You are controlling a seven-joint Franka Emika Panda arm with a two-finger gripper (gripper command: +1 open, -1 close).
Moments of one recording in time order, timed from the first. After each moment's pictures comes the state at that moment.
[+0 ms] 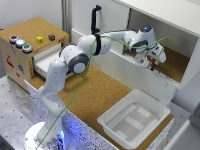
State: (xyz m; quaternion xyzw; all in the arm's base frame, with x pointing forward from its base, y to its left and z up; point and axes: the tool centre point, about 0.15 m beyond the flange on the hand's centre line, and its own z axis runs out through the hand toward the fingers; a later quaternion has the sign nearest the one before) arm 0.663 -0.317 0.467 0.97 -0.10 0.22 0.07
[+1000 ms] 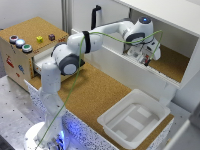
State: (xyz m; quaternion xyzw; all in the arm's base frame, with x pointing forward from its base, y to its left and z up) arm 0.545 -0.275 0.519 0.99 -0.06 0.14 0.01
